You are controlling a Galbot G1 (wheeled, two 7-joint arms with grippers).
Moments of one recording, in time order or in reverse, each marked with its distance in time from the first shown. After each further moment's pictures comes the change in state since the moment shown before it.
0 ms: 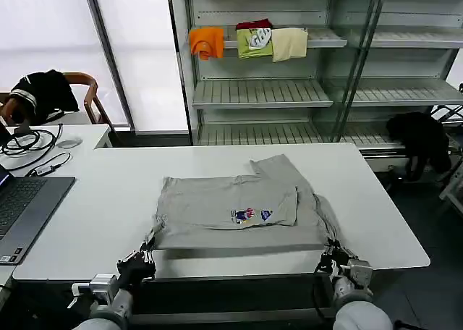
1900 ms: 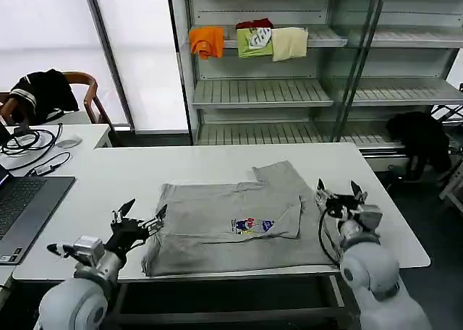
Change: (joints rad) left arm -0.265 0.173 -0.021 0.063 -0.127 0.037 0.101; right arm 0.525 -0.048 -0.018 -0.245 0.036 -0.007 -0.152
